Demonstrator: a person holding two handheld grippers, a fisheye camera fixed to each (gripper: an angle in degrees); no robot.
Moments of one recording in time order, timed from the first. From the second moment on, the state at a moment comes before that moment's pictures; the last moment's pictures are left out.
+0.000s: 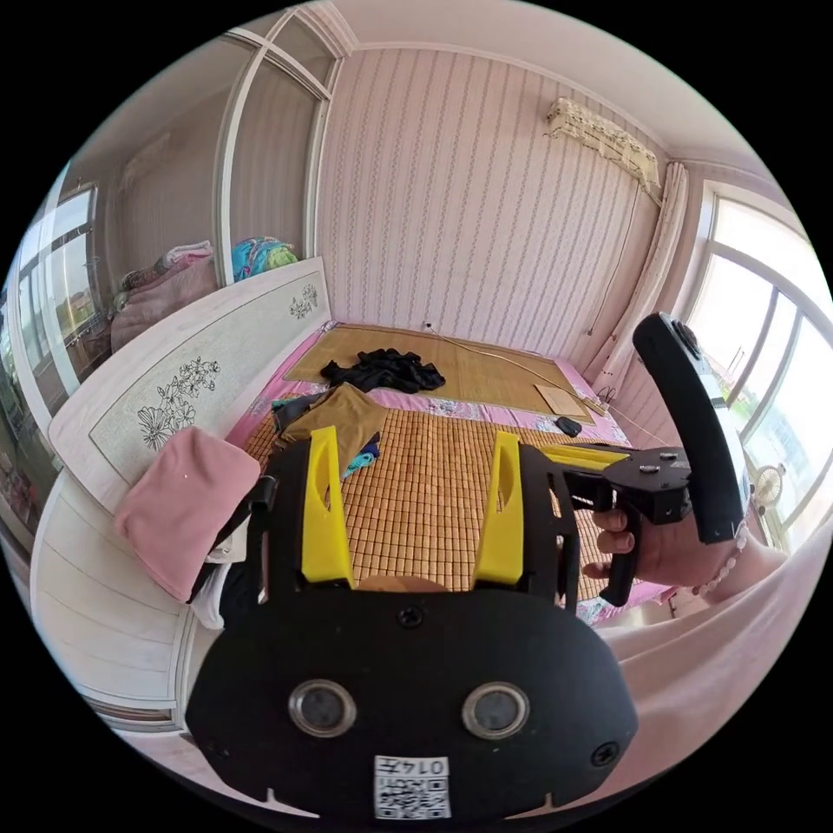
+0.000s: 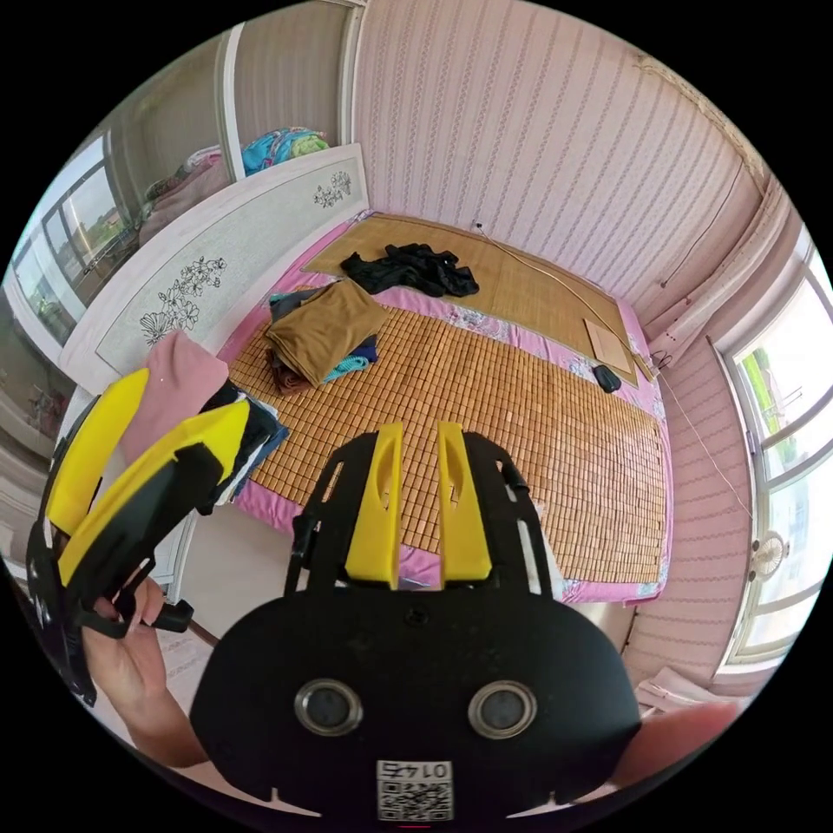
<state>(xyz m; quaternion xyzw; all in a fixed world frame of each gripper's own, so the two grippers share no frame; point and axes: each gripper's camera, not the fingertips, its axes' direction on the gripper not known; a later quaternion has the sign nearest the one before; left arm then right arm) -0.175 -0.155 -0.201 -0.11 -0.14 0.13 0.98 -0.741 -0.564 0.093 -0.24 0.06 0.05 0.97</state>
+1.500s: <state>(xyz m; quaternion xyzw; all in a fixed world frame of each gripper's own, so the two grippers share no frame) -0.098 -0.220 -0.056 -0.24 -0.19 0.08 0.95 -0.650 -0.686 0.017 -0.26 0.21 0.20 0.92</state>
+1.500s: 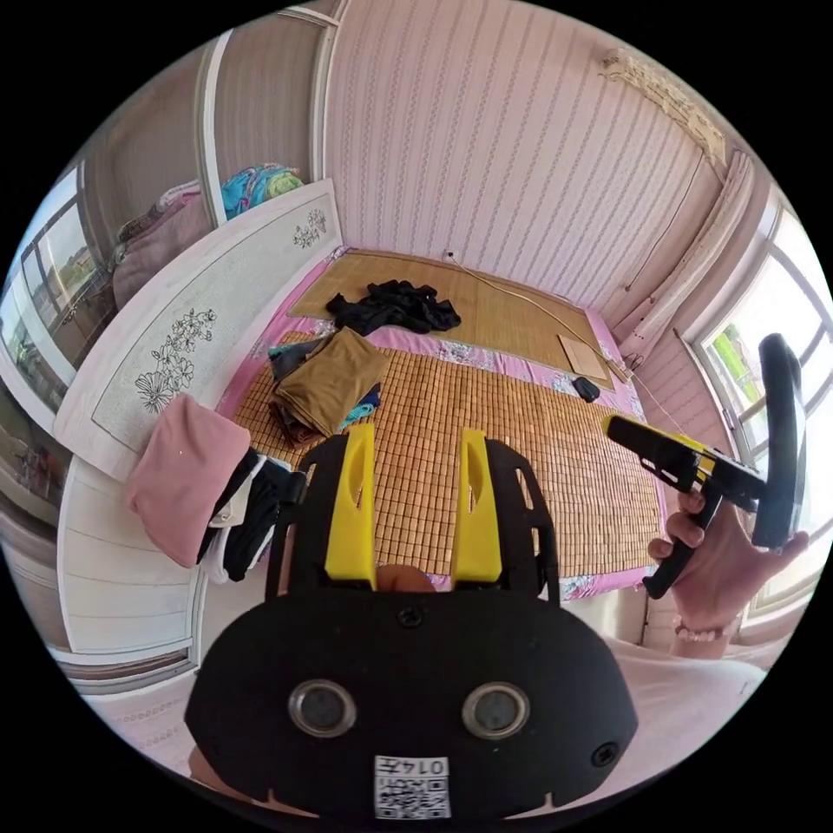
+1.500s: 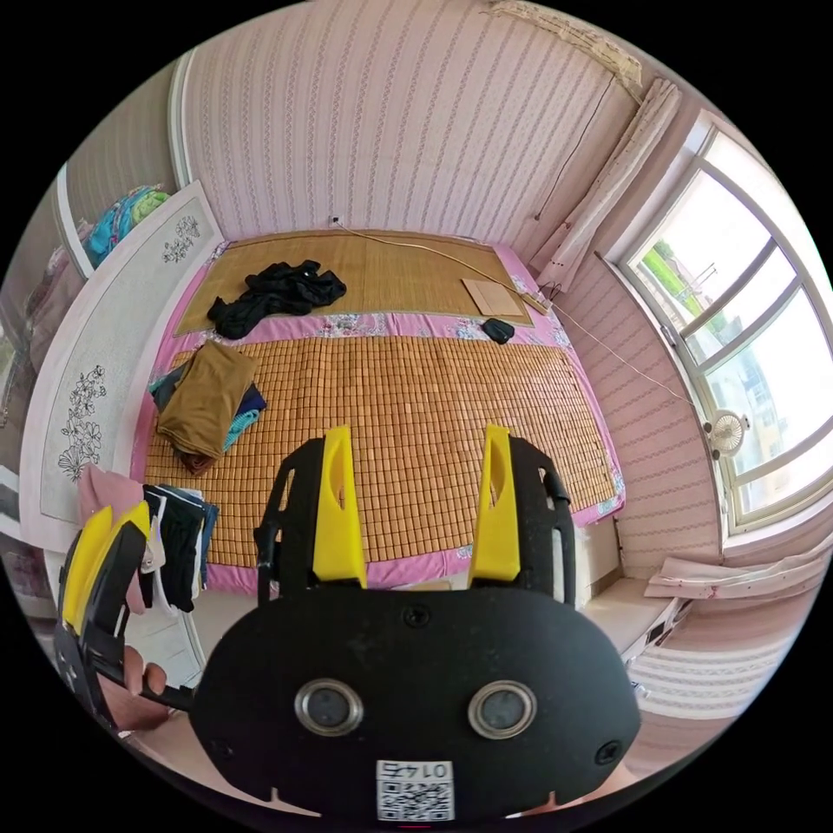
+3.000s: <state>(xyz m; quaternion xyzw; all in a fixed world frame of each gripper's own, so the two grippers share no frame) 0.026 -0.259 0.039 -0.20 -0.25 0.15 0.94 -0.618 -0.759 -0.061 -0.19 0.21 0.25 0.93</state>
